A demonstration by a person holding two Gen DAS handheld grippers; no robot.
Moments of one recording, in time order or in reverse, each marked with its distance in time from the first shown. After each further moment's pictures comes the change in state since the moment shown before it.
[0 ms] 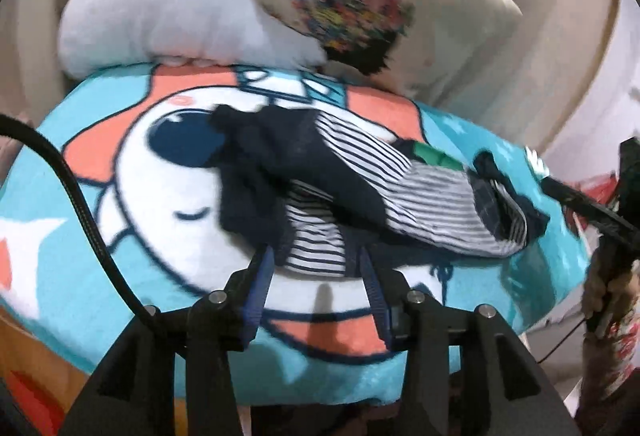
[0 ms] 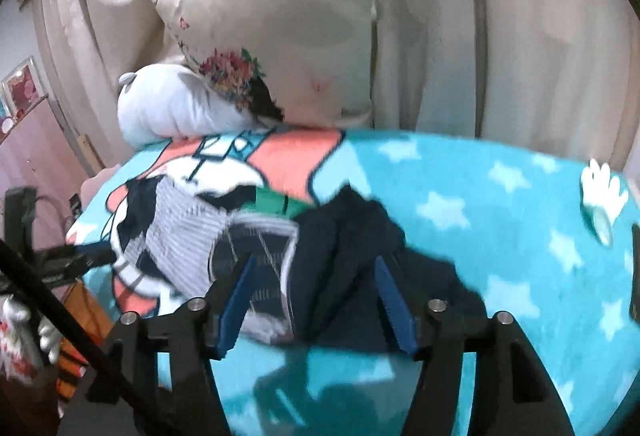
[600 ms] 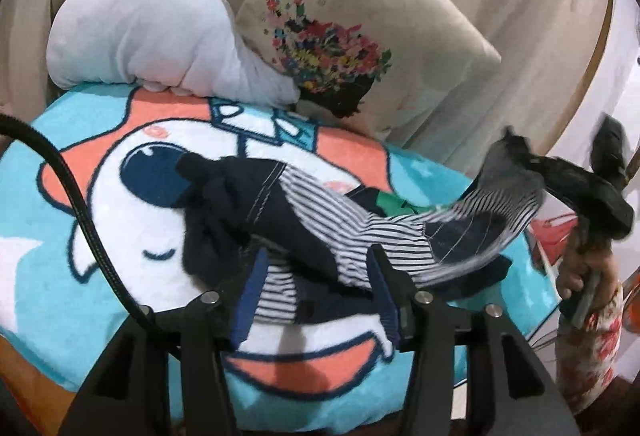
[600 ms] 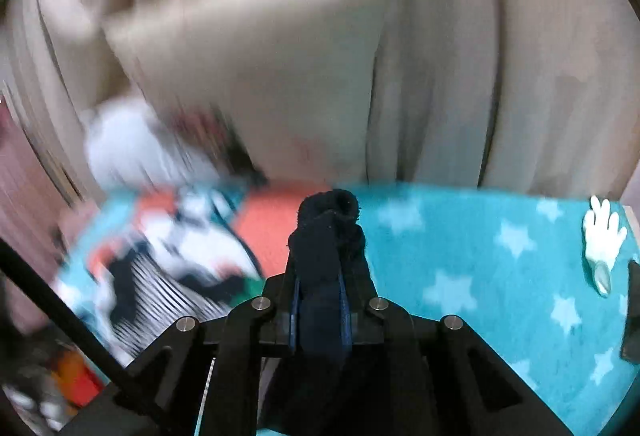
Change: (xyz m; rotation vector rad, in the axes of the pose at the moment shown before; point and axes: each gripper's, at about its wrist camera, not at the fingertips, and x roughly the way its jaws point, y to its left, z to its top) left arm -0.005 -0.014 0.019 -0.048 -0.091 -0.126; right arm -0.012 -0.014 0.077 0.150 -0.144 0.013
